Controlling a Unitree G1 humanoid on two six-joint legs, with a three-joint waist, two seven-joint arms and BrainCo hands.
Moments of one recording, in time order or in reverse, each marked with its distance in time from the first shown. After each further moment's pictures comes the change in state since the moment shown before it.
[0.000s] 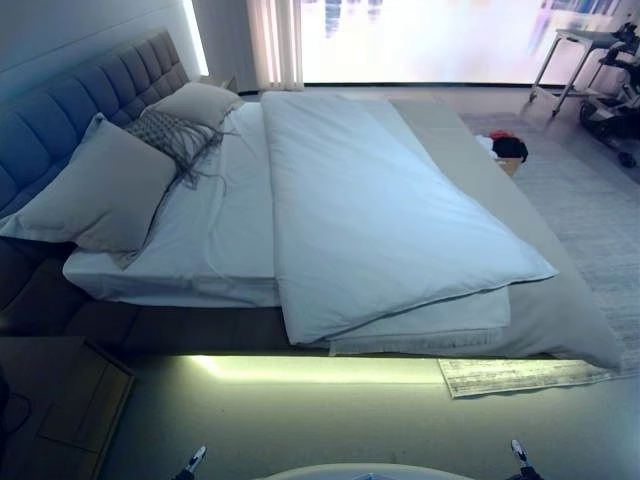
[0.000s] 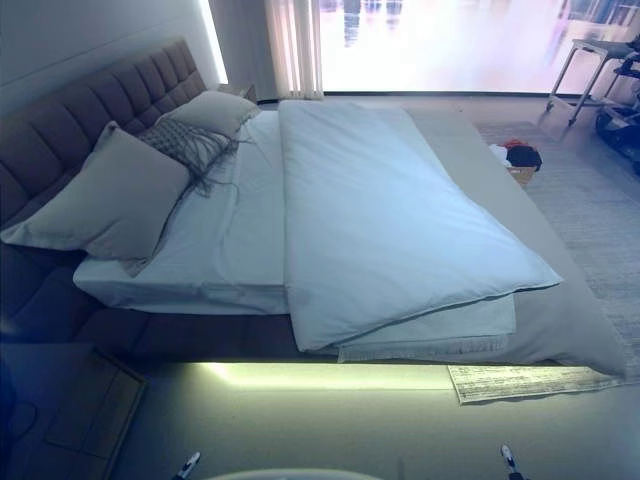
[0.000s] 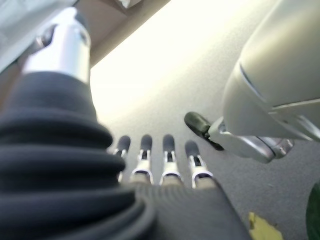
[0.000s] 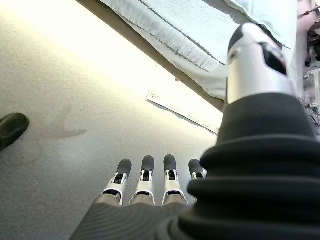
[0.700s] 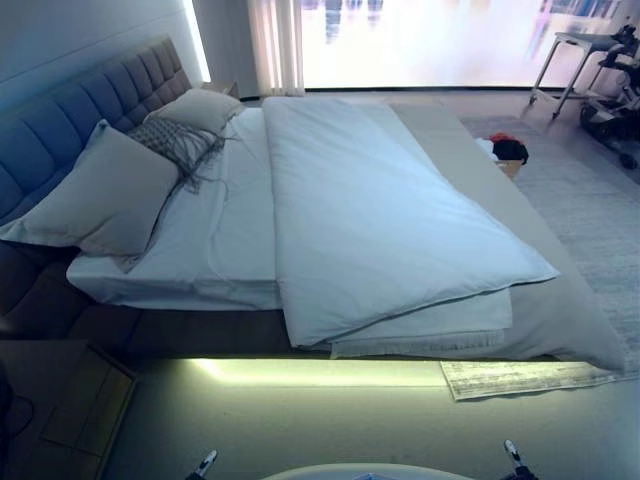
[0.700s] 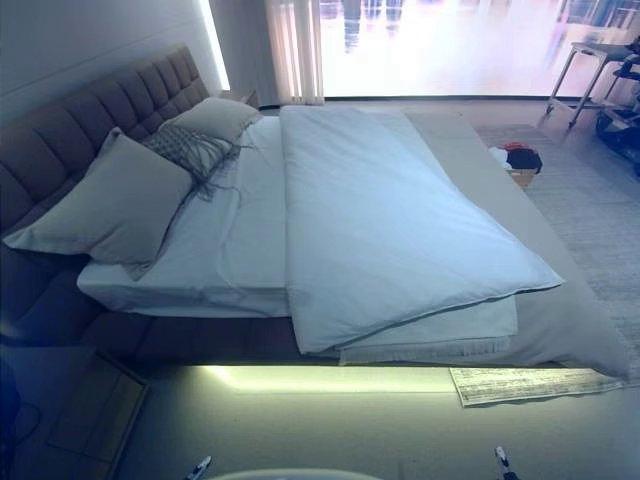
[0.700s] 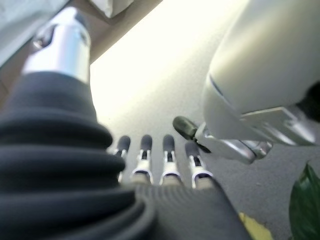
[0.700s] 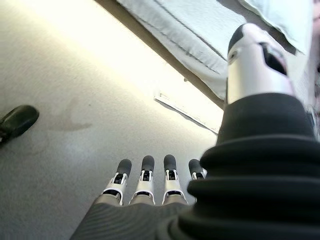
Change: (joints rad) left arm 0.001 -0.017 -0.057 0.000 0.011 0.040 -0.021; right arm -0.013 0.009 0.060 0.016 -0.125 0.014 -0.044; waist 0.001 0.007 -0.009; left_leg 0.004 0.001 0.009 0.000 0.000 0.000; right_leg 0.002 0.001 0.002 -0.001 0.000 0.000
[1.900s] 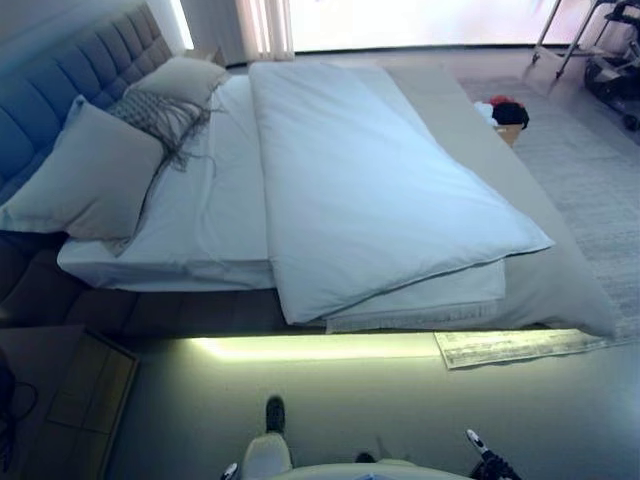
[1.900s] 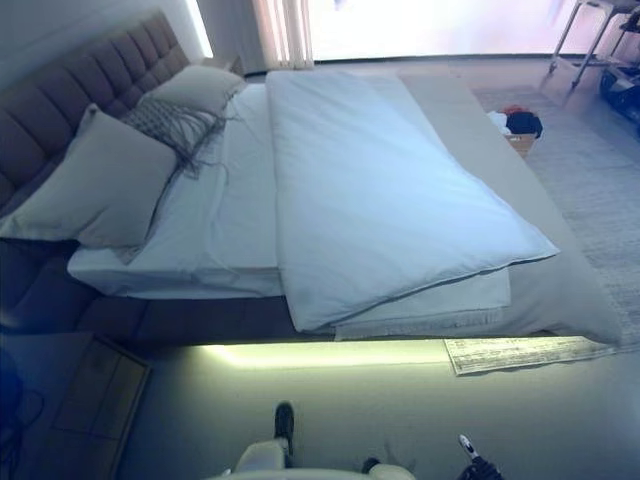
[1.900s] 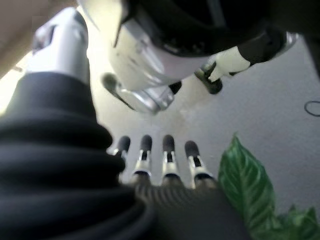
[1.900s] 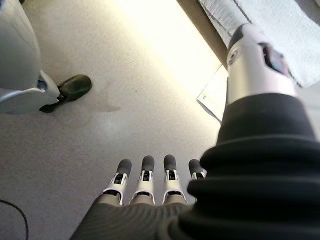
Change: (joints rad) left arm -0.015 -0.071 0.014 0.090 0.076 0.000 0.006; right arm -0.095 0.021 0.050 0.079 -0.112 0.075 -0.008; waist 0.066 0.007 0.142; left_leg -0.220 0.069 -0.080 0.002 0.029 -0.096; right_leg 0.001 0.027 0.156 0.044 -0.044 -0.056
